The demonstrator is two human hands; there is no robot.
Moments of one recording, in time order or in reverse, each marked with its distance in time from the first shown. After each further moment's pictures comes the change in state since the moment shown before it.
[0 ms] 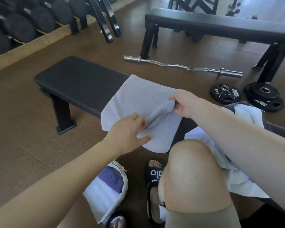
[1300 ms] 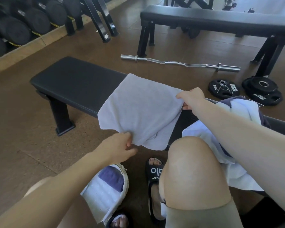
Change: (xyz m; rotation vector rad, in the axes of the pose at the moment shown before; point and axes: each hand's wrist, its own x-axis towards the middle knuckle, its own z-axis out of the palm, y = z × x) left_hand -0.033 -0.013 0.013 -0.102 -0.395 -0.232; right_hand 0.035 0.009 -0.046 -0.473 0.346 -0.199
